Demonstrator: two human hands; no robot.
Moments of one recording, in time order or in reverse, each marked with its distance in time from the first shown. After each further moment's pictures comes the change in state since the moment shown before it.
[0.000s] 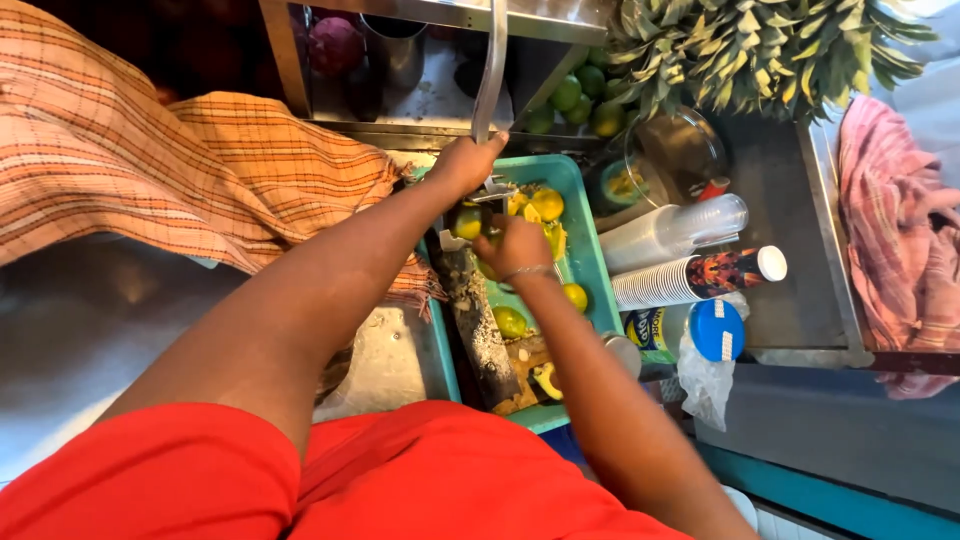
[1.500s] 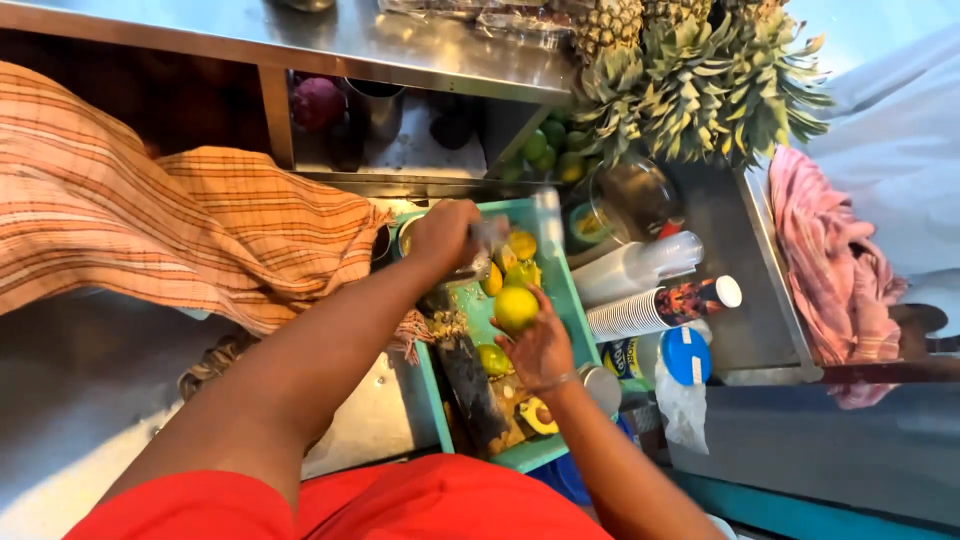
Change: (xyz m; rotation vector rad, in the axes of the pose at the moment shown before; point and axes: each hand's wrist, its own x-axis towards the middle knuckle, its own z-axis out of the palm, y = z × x) left_hand -0.089 0.029 -0.032 0.332 0.080 0.445; right_hand -0.068 0.084 0.045 1.761 0.026 0.322
